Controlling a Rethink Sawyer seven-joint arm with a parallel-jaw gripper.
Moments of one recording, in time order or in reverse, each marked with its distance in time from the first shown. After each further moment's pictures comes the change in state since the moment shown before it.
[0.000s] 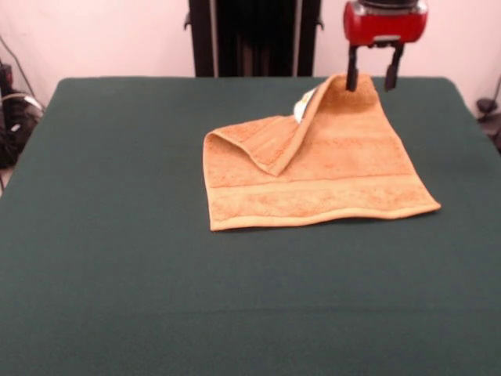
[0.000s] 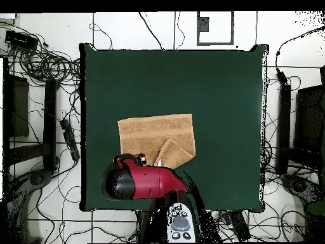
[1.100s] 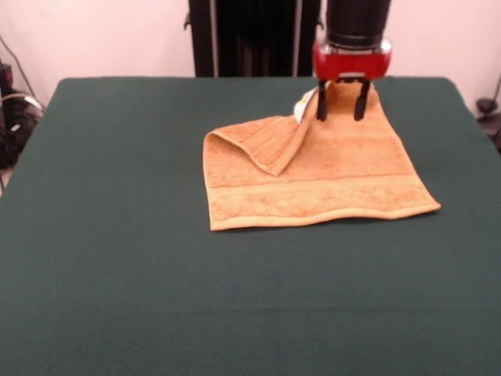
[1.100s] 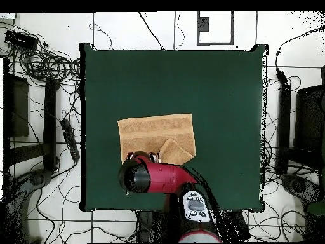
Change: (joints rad) arm -0.080 0.146 0.005 -0.019 0.001 -0.100 0.000
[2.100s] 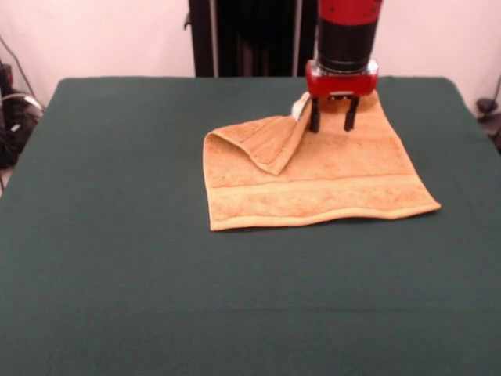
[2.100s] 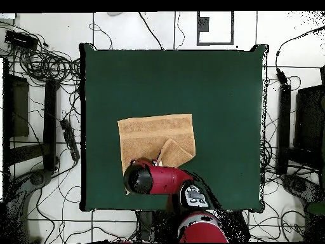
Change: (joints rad) arm -0.018 0.105 0.007 -0.001 -0.031 -0.025 0.000
